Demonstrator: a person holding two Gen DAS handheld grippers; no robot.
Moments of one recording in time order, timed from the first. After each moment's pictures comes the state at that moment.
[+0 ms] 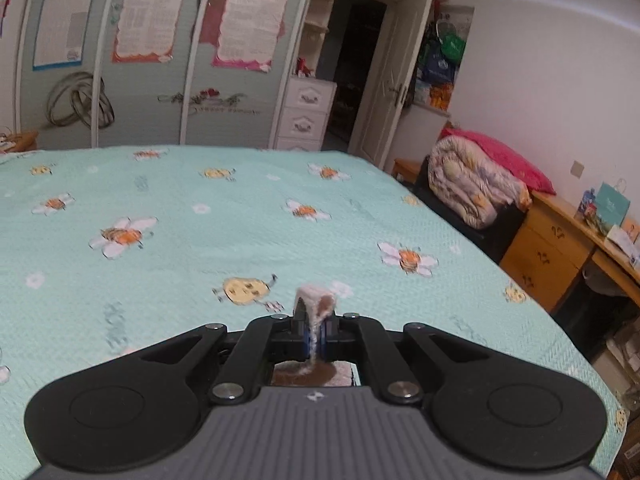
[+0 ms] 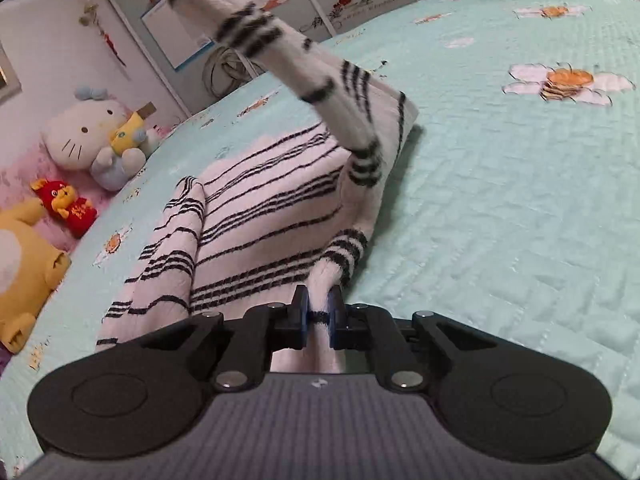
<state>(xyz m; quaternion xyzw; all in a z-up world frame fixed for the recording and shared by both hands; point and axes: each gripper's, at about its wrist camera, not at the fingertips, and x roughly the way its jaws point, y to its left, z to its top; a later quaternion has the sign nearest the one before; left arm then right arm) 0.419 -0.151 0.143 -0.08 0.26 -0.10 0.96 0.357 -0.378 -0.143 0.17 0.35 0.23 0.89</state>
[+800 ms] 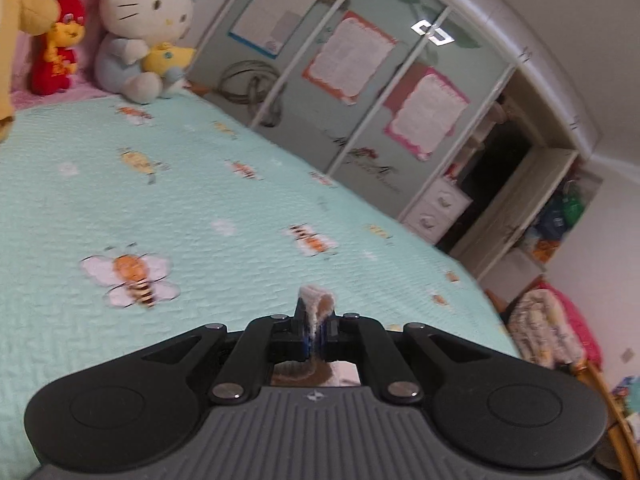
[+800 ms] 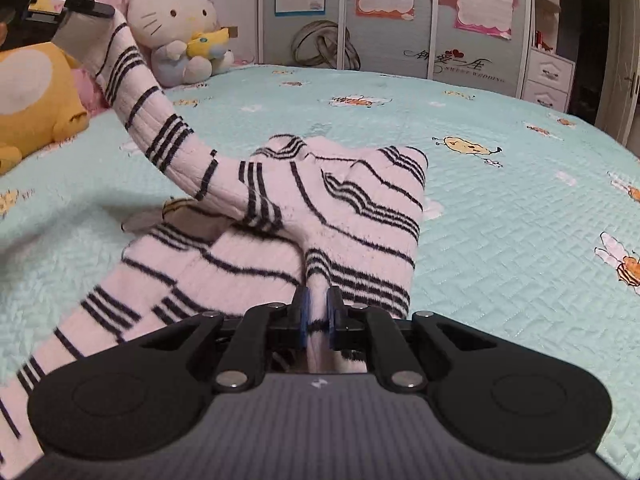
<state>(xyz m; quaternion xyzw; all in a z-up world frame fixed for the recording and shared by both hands) 0.292 0.104 0.064 -0.30 0.17 0.07 0.94 0.332 -0.261 -0.106 -0.08 0.29 0.29 0.91</state>
